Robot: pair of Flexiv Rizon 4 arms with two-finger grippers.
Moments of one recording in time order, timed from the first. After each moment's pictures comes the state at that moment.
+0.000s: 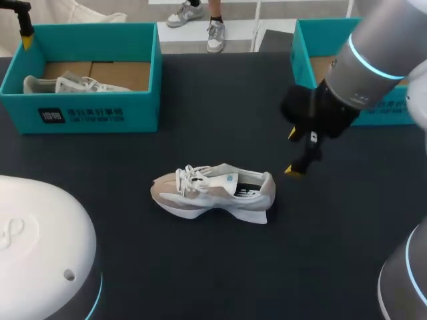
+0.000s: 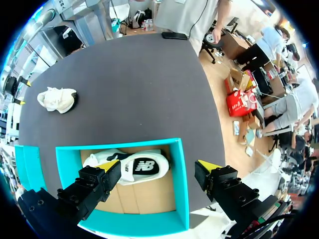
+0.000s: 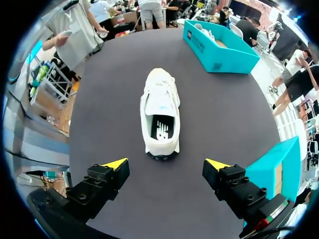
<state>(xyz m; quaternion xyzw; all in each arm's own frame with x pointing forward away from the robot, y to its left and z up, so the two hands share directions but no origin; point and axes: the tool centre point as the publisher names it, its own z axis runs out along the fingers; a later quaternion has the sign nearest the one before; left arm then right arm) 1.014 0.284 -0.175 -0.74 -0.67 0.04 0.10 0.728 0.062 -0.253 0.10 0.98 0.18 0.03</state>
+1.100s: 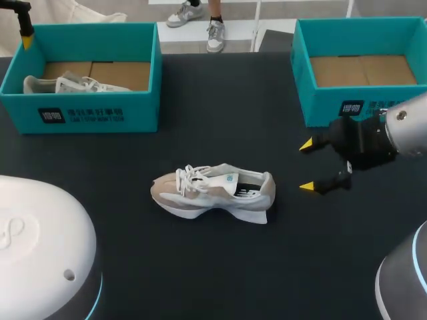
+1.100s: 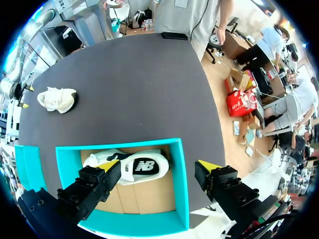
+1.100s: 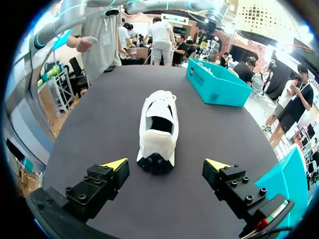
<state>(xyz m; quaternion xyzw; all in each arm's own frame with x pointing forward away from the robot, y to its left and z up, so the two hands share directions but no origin) 1.014 0.284 -0.175 -0.74 -0.67 0.04 0.10 0.728 0.035 -0.300 0.04 0.92 0.38 0.09</state>
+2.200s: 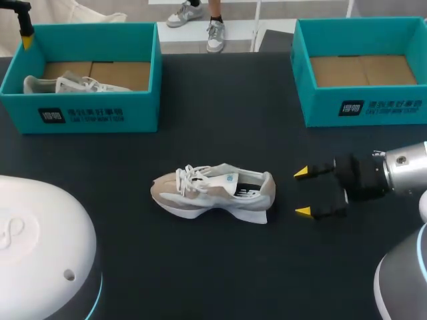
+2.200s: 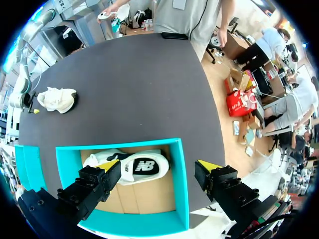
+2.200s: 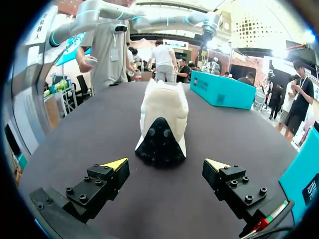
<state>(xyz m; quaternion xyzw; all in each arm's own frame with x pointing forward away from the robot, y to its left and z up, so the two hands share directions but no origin) 1.014 0.284 -0.175 -0.74 -0.67 0.04 0.10 0.728 0.038 -0.395 0.03 0.86 0.50 0.06</state>
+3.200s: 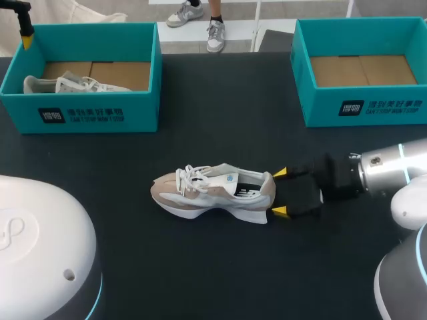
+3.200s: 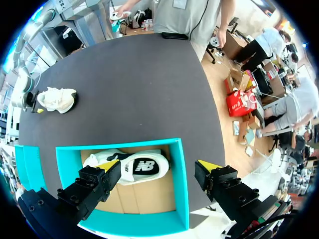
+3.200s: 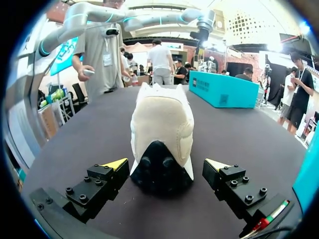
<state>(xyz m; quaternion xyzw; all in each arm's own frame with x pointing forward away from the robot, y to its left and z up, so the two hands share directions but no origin) 1.014 0.284 -0.175 -0.74 -0.67 0.04 0.10 0.731 0.091 -0.399 0.06 0.86 0.51 0.04</state>
